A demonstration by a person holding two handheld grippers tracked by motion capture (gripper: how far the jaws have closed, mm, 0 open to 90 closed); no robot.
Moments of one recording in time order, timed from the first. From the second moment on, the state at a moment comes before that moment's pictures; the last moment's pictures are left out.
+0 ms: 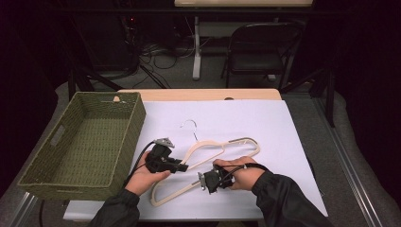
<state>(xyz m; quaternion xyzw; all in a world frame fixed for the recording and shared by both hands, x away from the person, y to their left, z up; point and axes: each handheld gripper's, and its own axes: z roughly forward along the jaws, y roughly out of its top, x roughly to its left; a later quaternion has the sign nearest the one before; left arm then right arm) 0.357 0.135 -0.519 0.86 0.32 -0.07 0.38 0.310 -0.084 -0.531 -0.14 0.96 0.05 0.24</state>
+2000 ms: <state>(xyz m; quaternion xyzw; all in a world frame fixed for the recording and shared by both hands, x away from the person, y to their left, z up) 0.344 0.158 -0.479 0.82 0.32 -0.13 0.45 0.300 -0.133 -0.497 -0.04 0.96 0.11 0.24</state>
